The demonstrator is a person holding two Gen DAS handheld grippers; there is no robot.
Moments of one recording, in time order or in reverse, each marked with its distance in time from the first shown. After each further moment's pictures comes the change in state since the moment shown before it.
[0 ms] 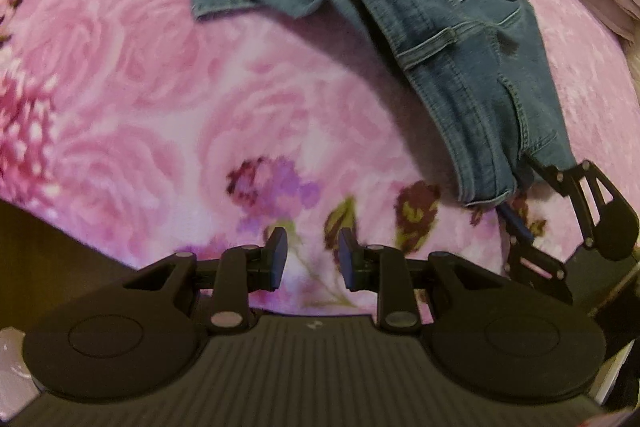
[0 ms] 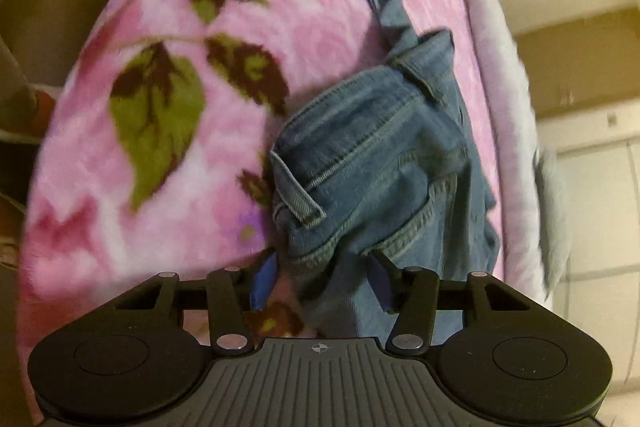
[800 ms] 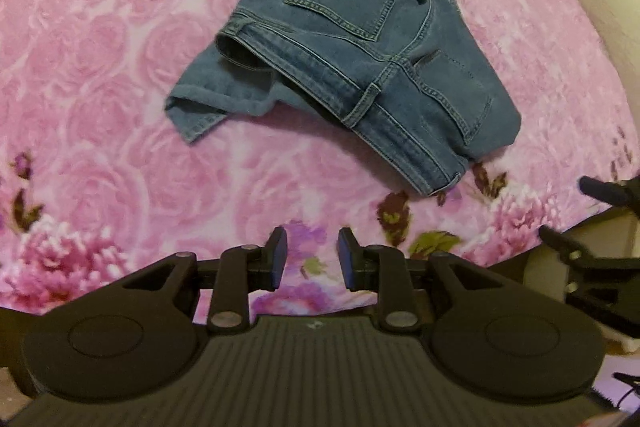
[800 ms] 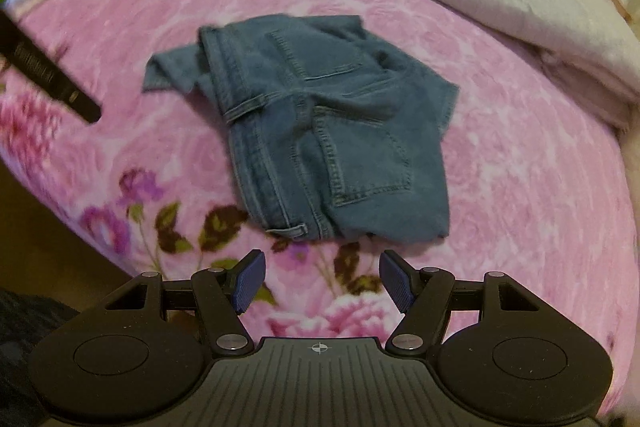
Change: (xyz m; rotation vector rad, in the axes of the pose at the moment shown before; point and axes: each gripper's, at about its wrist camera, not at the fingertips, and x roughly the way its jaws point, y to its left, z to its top) left arm -0.092 -0.022 0.062 0.382 0.035 -0.016; right arm -0.118 -0.164 0.076 1.209 0.414 0.170
